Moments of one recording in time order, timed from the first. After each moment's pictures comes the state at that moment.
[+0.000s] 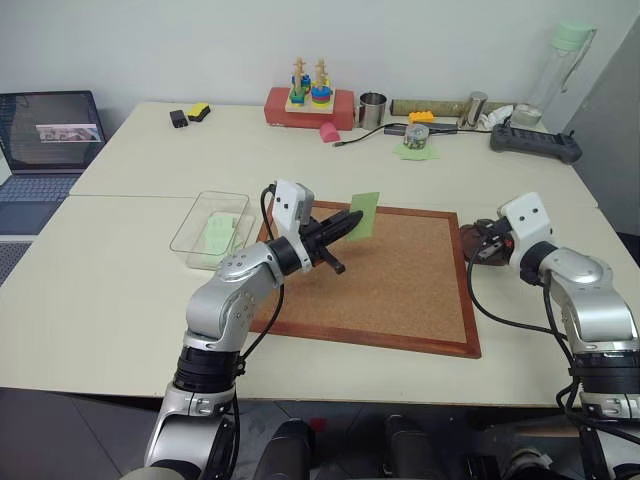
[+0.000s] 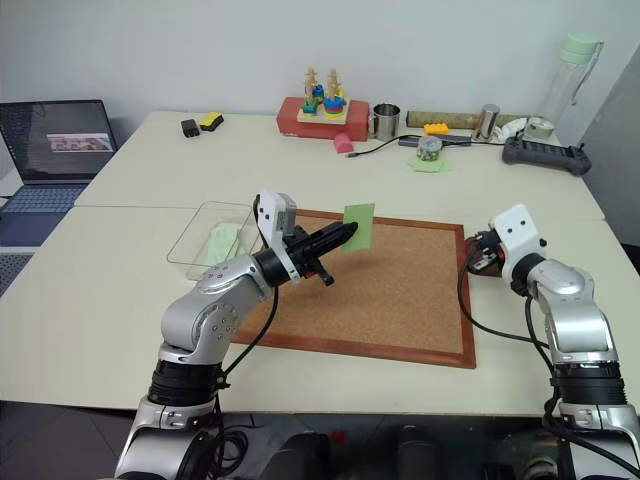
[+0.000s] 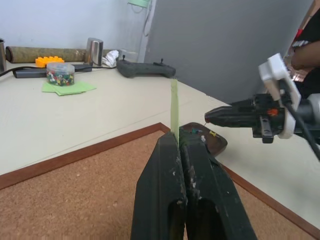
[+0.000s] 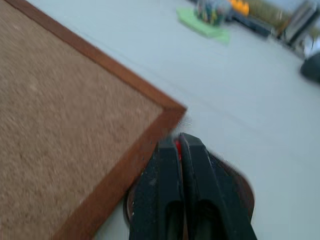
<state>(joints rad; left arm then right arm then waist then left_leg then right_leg) -0.50 0.24 -0.04 -0.14 -0.49 0.58 -0.63 -0.41 -0.60 -0.12 0.10 0.08 0.48 0.54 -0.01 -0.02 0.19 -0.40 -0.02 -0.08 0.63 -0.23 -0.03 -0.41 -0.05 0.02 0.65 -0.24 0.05</state>
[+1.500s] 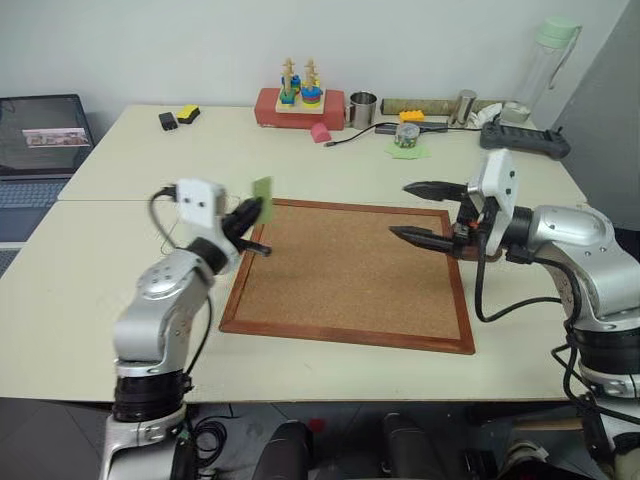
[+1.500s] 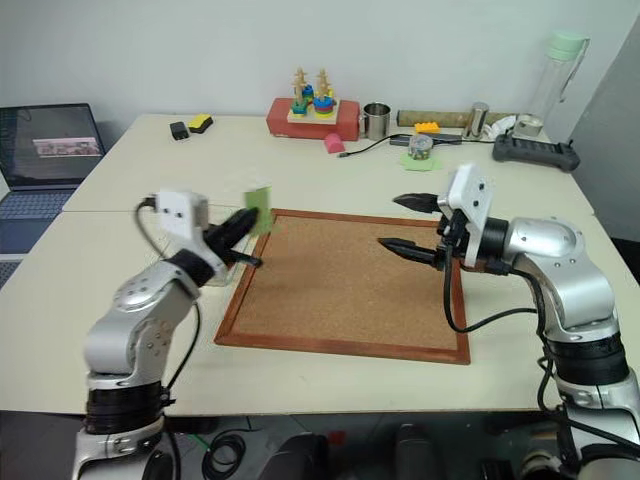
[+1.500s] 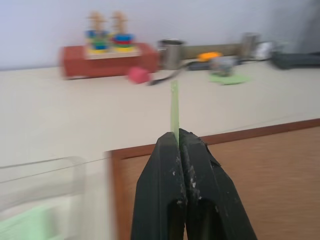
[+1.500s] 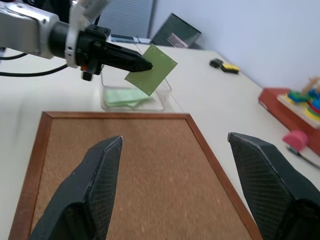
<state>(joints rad) -0.37 0.43 0.25 -0.23 -0.35 0.56 -0.30 -0.64 -0.65 0.02 -0.23 0.44 0.48 0.99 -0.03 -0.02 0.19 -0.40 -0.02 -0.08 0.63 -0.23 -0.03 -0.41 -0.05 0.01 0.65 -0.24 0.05</state>
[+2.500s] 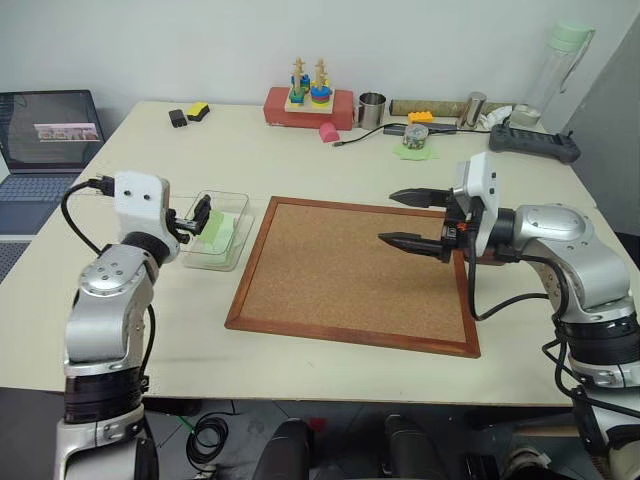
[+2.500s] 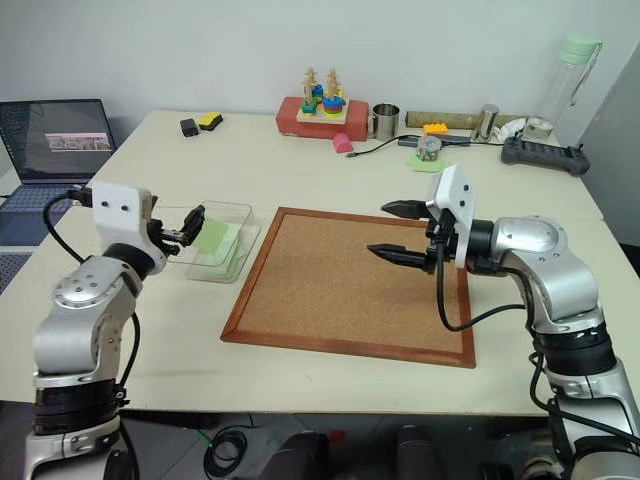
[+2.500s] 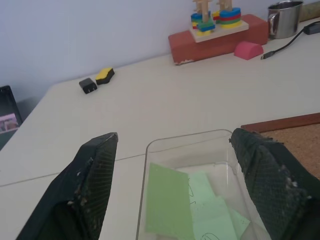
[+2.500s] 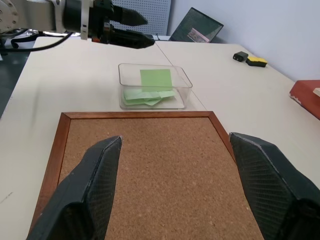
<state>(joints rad) -0.32 0.64 0.27 -0.23 -0.26 0.57 -0.37 -0.64 -0.66 0.06 -0.15 0.43 0.46 1.02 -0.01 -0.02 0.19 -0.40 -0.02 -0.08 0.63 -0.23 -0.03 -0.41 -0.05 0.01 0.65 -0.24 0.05</state>
